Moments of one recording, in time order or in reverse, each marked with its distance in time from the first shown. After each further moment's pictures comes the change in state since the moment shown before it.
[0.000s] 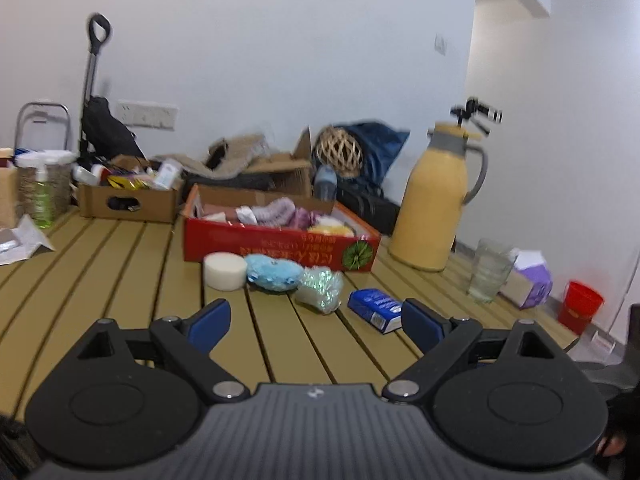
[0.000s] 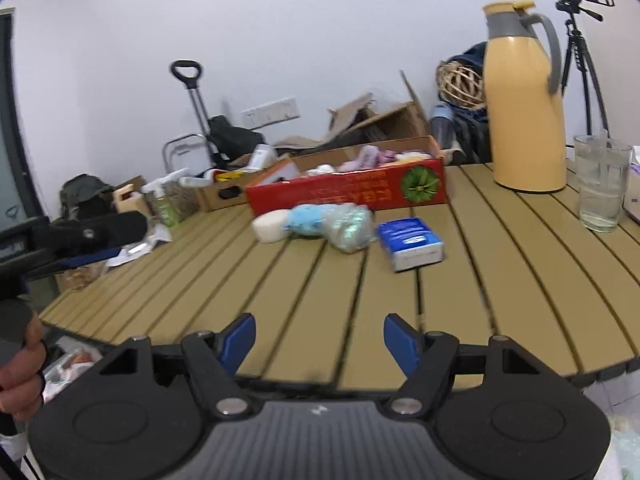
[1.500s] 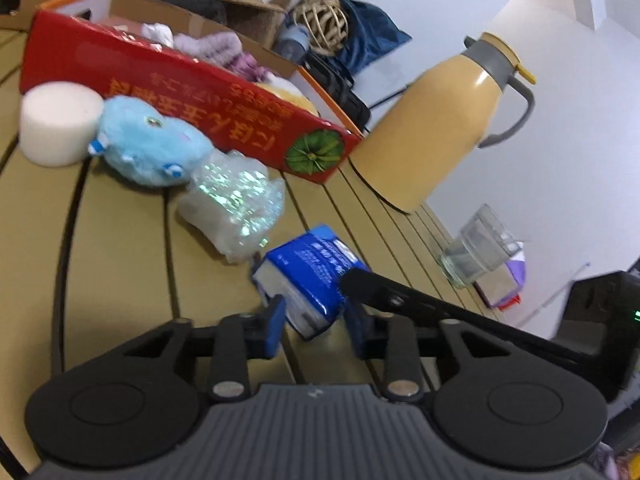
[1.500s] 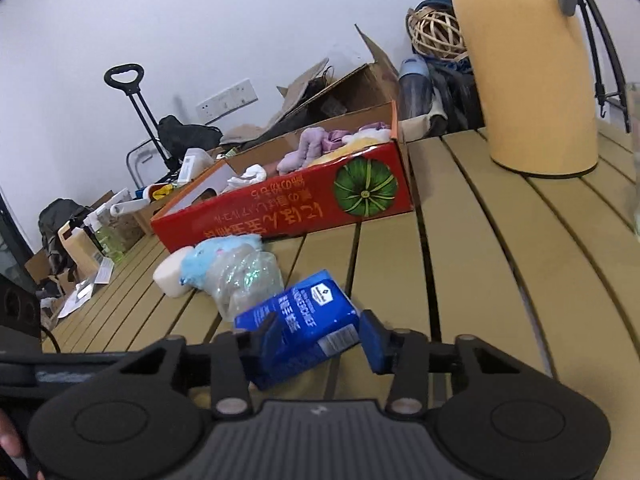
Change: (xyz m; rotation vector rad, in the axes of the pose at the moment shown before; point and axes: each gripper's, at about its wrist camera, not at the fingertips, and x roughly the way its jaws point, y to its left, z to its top) left arm 0.208 -0.001 -0.018 -0.317 0.341 -0.265; right arm 0.147 -0.098 0.063 0.122 0.089 0.040
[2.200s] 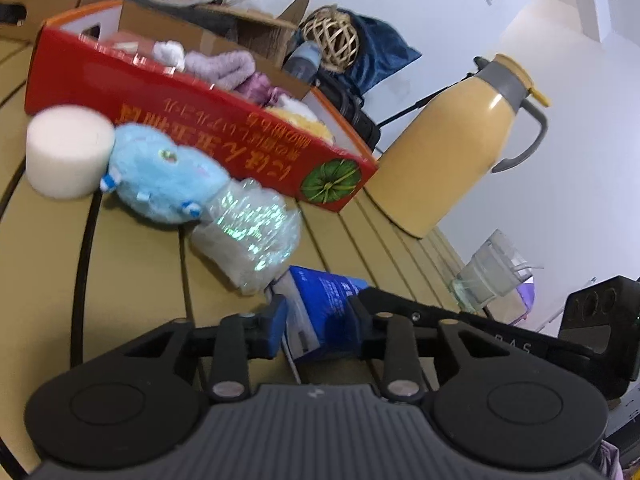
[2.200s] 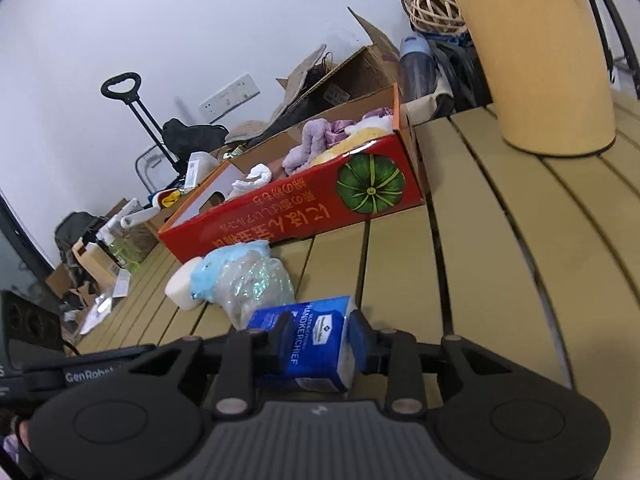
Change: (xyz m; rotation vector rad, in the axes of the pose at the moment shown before) left arm 0.000 0.006 0.019 -0.010 -0.043 0.004; right arm 0.009 -0.010 0.016 0.084 0.047 0.070
